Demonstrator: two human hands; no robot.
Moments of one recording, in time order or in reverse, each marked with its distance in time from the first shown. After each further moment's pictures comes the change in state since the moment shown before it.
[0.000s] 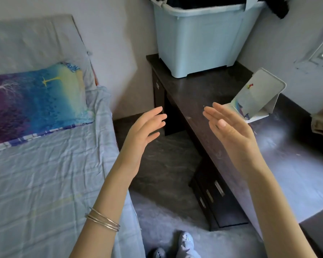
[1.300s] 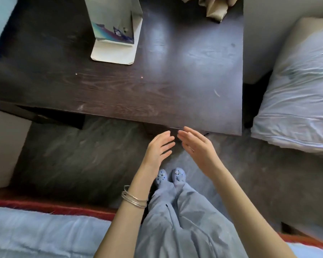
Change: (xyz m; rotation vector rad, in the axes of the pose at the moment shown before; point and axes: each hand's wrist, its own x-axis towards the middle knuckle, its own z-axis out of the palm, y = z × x) left_hand 0.137 -0.233 0.115 0.196 -0.814 -0.946; right_hand -0.061 0.219 -0.025 0.525 1.196 0.480
